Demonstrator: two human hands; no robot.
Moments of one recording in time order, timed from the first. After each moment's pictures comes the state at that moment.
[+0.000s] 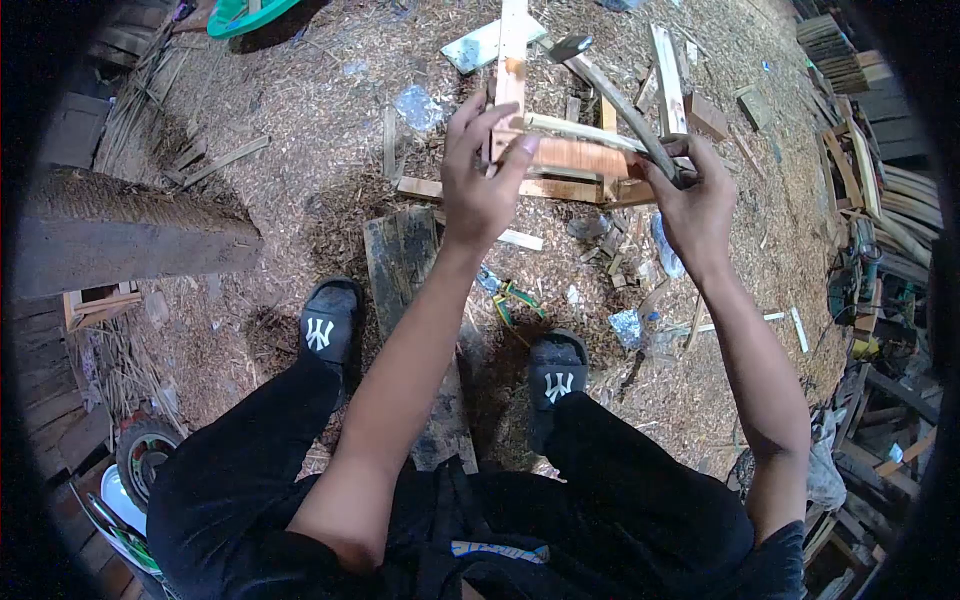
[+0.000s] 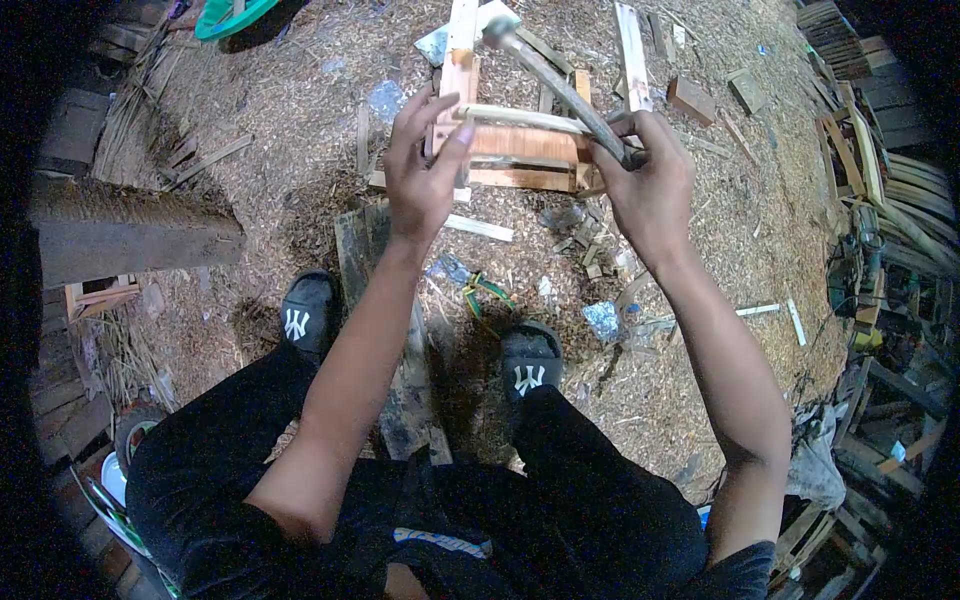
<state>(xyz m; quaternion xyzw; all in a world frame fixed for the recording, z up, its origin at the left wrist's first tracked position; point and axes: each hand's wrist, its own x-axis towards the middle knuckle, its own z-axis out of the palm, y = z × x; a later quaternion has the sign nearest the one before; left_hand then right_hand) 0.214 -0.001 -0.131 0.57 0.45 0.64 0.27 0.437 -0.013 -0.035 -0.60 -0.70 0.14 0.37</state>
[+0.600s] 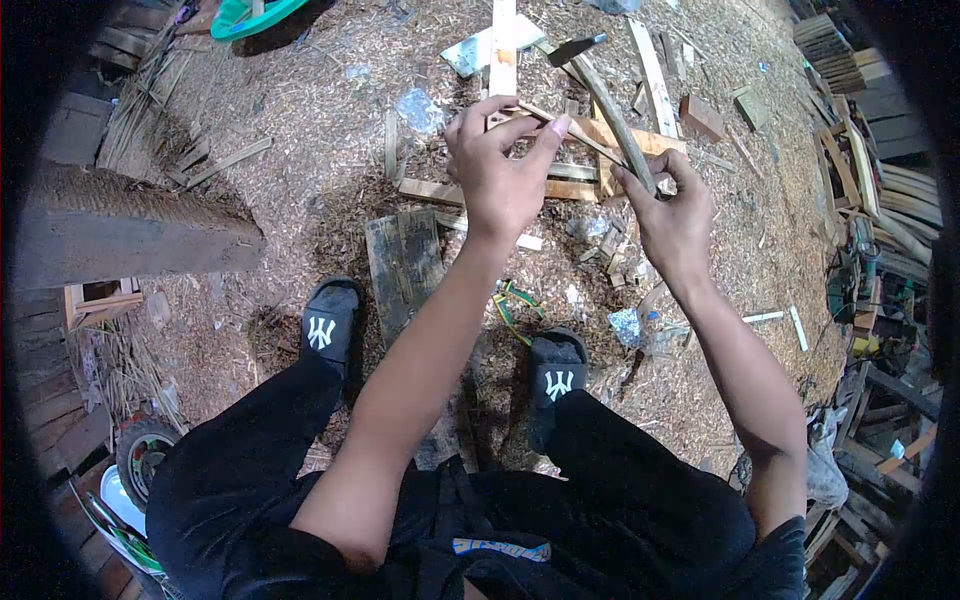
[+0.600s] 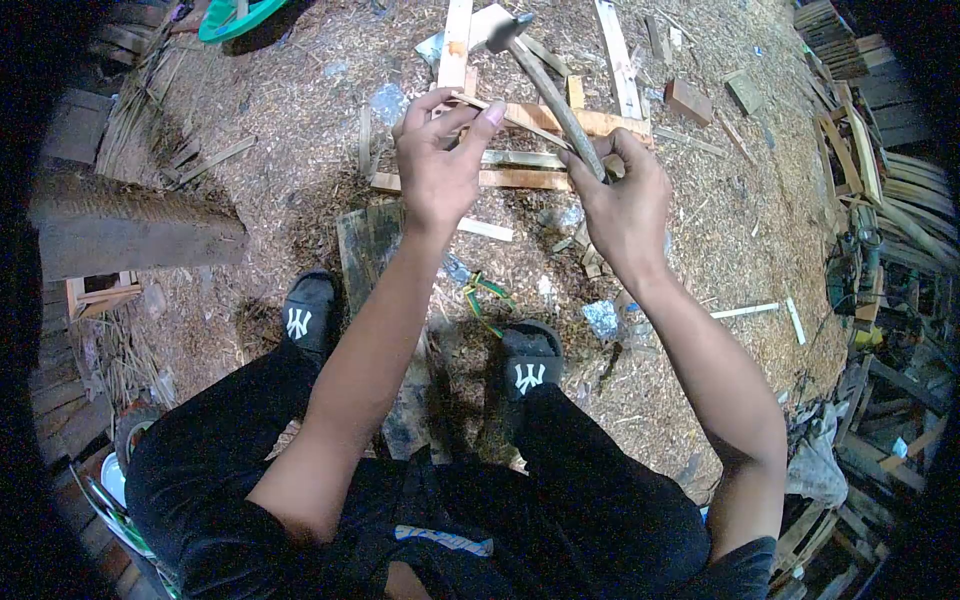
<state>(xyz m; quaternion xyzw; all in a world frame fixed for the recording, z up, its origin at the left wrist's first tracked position) 0.238 -0.006 -0.091 0.54 0.63 0.51 0.23 0.415 -0.036 -0.029 -0.67 -0.64 0.19 0.33</state>
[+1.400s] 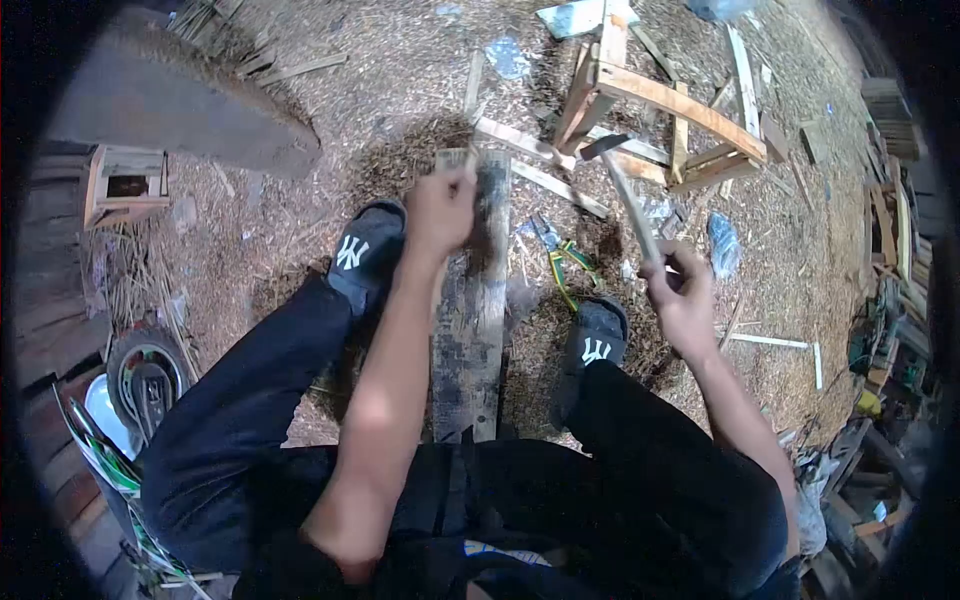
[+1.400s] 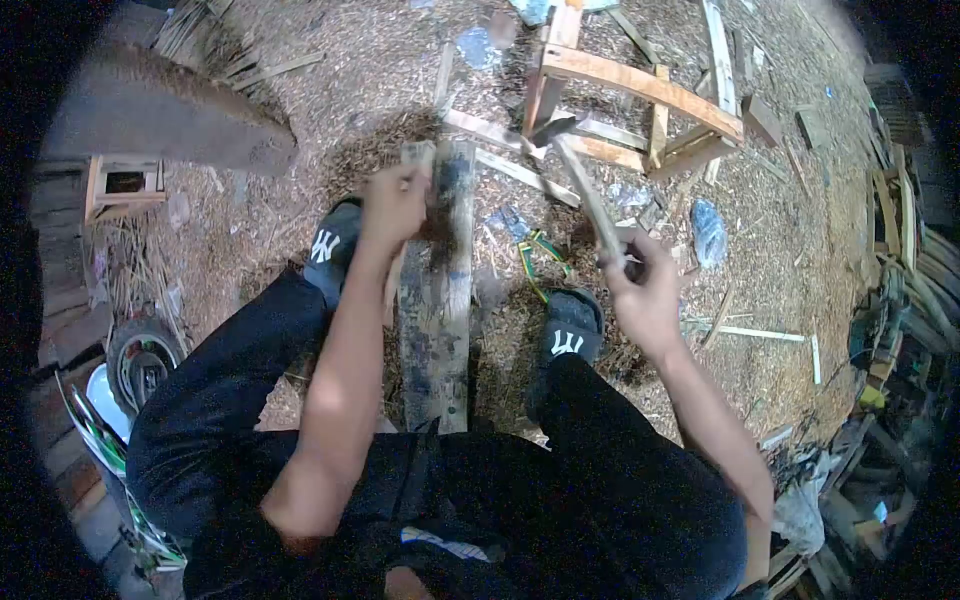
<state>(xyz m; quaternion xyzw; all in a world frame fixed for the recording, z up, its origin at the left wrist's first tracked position) 0.086 -0.119 -0.170 0.47 0.74 0.34 0.35 0.404 -0.144 -0.080 -0.63 -0.54 0.51 0.23</state>
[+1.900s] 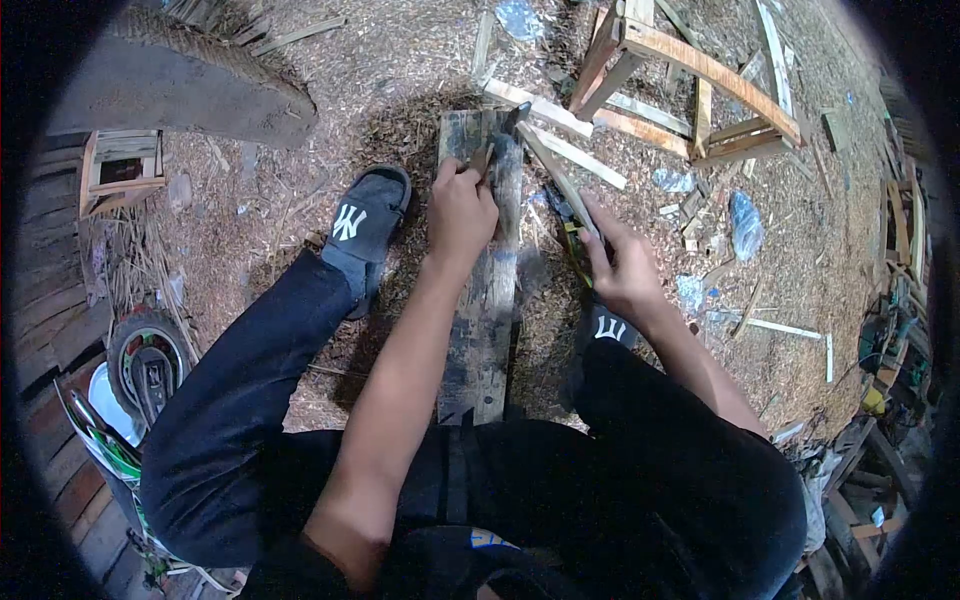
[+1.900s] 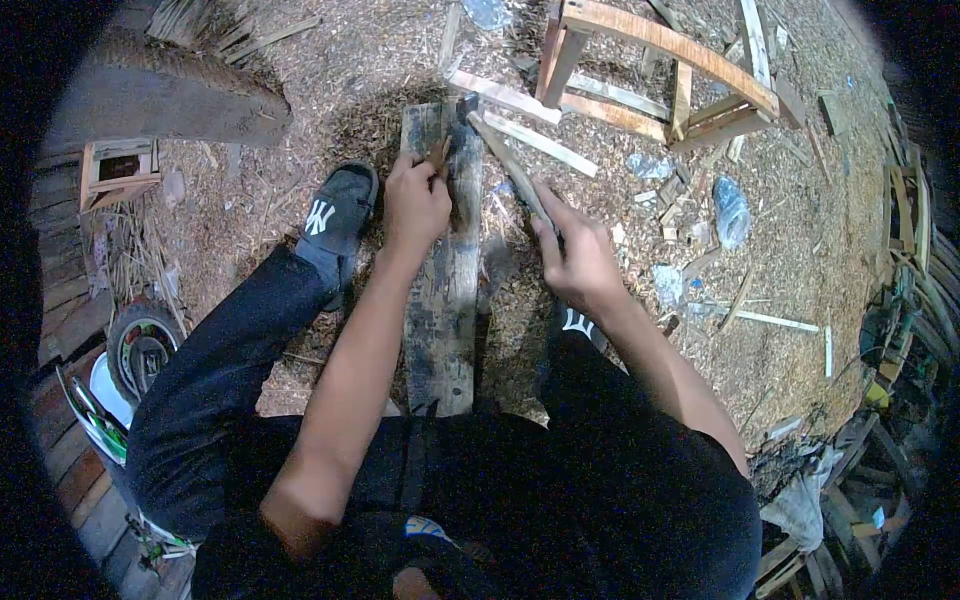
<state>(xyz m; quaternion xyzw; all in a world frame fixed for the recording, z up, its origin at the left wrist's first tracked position) 0.115 -0.154 -0.200 0.55 0.76 0.27 0.21 0.347 -0.152 -0.153 -0.51 -0.75 0.39 0.17</state>
